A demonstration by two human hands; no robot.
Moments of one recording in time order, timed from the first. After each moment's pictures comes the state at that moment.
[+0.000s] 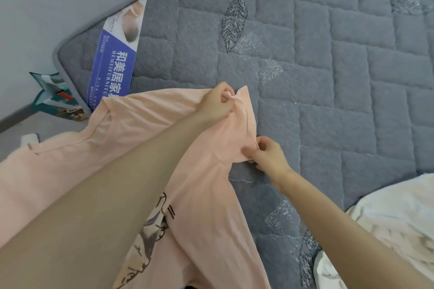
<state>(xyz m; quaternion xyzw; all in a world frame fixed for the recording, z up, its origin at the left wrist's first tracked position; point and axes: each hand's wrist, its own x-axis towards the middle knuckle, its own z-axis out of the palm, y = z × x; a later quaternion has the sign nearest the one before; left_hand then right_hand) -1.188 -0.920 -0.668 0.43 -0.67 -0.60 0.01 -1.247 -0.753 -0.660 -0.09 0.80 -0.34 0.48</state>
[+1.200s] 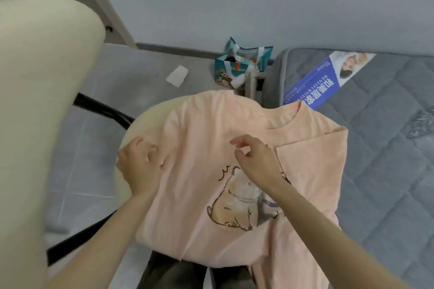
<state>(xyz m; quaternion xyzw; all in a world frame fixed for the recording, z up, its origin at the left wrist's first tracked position) -0.720 -0.818 -0.632 0.90 -0.29 -0.24 0.24 -0.948 -0.873 -0.609 -0.62 0.63 -0.09 0.46</state>
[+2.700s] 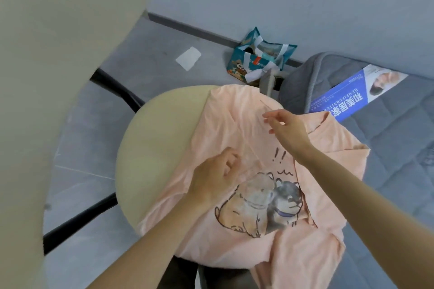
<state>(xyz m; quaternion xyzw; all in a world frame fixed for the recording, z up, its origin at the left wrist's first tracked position) -0.786 -0.817 -0.654 0.68 -0.54 -0.46 0.20 -0.936 -0.955 -0.636 -0.58 0.69 -0.07 0.44</state>
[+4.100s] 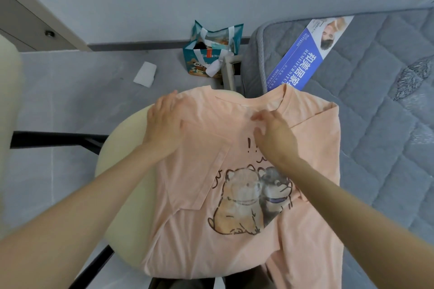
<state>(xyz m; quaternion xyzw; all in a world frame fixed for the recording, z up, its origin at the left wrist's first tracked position) -0.745 -0.949 -0.662 0.65 -0.73 -0.21 0.02 -0.982 -0.917 -0.641 -0.59 0.75 -0.07 0.30</state>
